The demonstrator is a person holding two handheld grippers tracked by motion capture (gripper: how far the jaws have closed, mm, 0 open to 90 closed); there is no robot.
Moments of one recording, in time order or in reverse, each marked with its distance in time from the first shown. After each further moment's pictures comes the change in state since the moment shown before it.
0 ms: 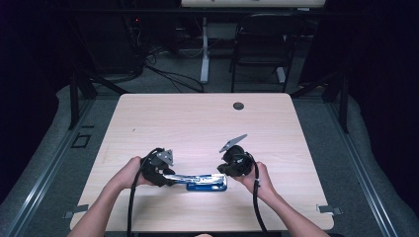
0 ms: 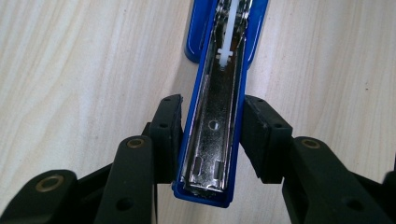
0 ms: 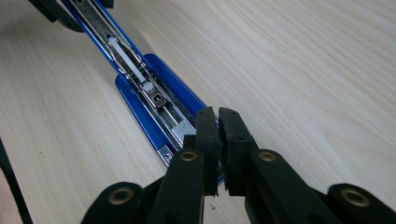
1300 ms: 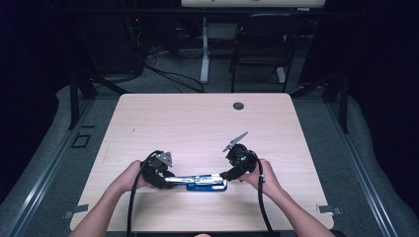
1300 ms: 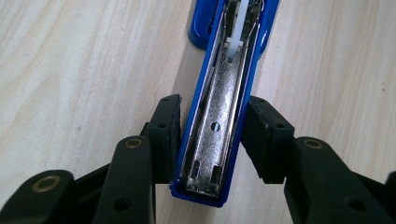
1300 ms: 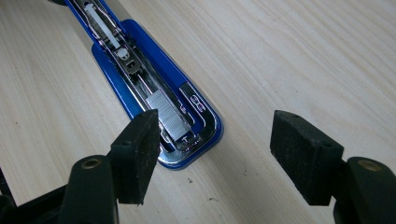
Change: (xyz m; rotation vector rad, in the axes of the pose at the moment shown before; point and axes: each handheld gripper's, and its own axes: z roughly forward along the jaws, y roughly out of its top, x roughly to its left) left arm 0.006 -0.014 0.016 -0.028 -0.029 -0.047; right arm -0.017 -0.003 0.003 0.105 0.009 -0.019
